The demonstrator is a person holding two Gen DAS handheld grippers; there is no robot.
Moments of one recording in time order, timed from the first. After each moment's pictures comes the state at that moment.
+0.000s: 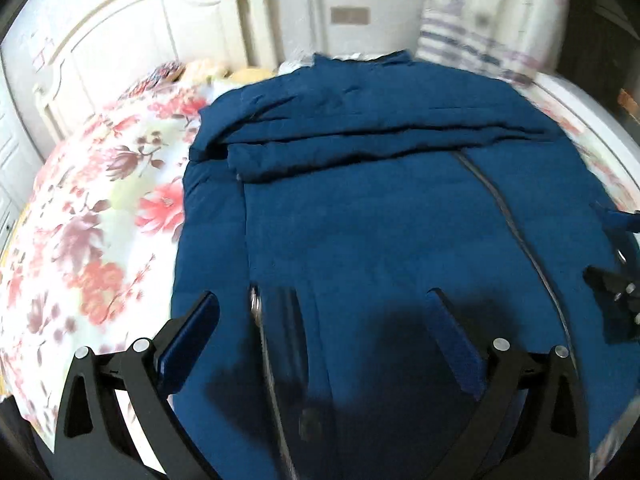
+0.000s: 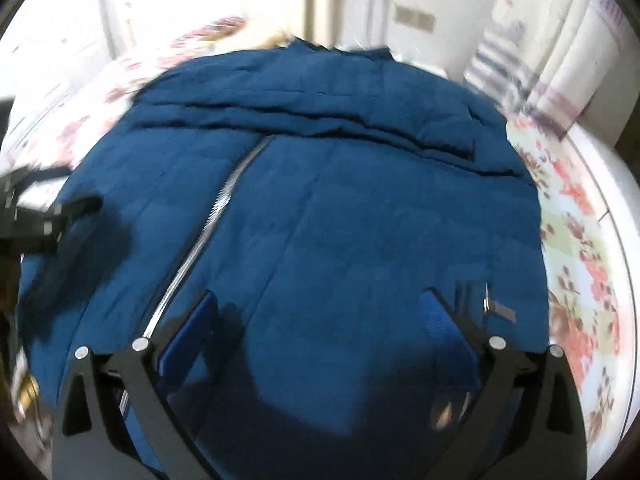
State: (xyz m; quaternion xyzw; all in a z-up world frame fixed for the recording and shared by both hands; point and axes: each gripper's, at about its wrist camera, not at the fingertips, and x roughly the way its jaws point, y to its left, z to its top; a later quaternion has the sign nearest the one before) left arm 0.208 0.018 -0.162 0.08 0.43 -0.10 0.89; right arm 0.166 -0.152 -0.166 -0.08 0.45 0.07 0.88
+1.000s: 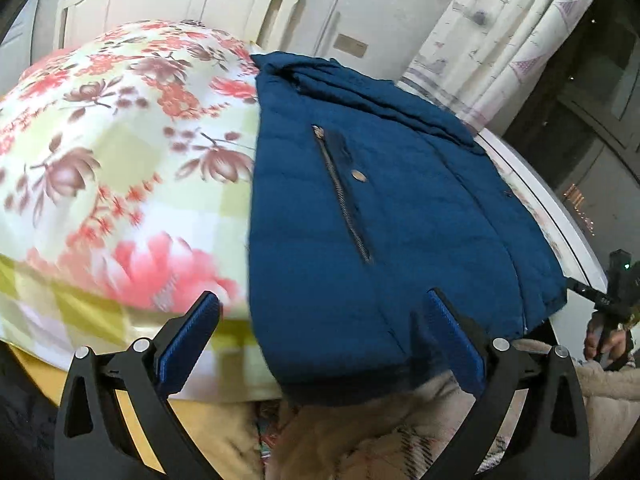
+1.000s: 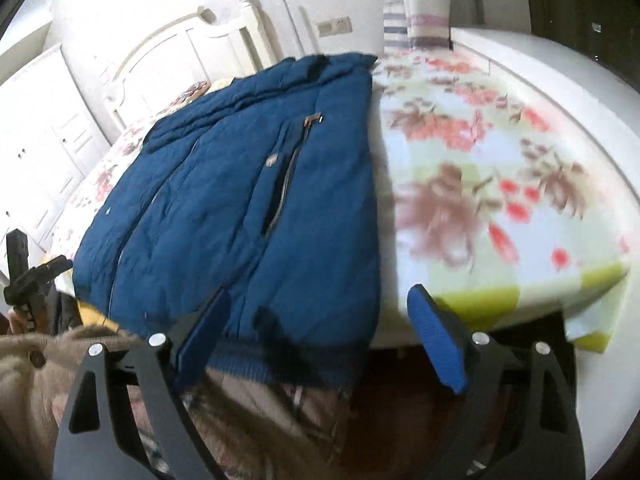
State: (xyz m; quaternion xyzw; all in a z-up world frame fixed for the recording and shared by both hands) left arm 0.063 0.143 -0.196 -0.12 0.40 -0.19 0.89; right arm -0.024 -0.304 -0.185 0.13 0.39 0.05 0.91
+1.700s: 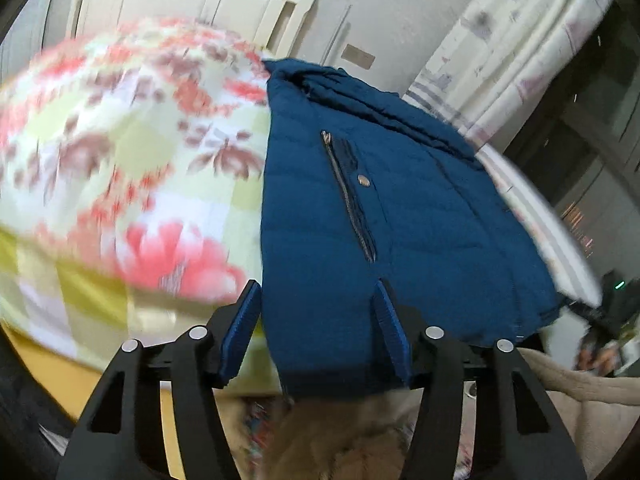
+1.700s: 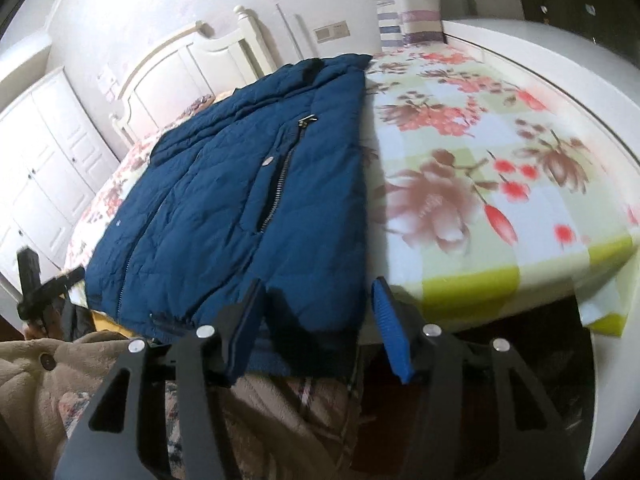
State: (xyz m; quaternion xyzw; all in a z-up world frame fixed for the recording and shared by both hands) left arm 0.052 0.163 -0.203 -0.17 0.39 -0.19 0.89; right arm -0.037 -0.323 -0.195 0.19 0.38 0.06 0.90
